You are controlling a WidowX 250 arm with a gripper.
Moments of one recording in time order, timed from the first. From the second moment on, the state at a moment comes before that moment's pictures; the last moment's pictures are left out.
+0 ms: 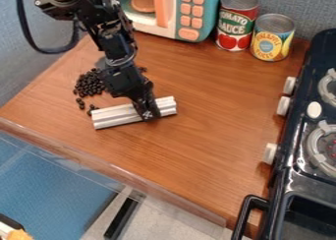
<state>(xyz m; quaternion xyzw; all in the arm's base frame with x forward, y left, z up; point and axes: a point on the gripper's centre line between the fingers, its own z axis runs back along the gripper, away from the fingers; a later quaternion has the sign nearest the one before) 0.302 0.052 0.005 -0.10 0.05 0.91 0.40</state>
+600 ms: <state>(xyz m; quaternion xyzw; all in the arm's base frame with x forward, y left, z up) 0.295 0.092 0.003 -0.11 0.04 0.93 0.36</state>
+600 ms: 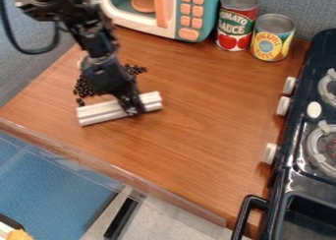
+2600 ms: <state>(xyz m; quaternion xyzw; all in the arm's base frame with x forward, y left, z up) 0.329 0.150 0.002 -0.10 -0.01 0.91 0.39</state>
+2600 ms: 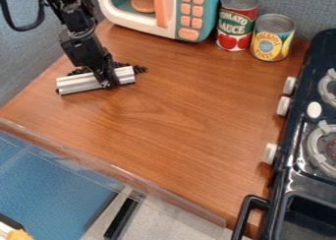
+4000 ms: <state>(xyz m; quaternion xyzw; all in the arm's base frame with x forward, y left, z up) 0.358 0.002 0.006 -0.07 -0.04 0.85 0.52</state>
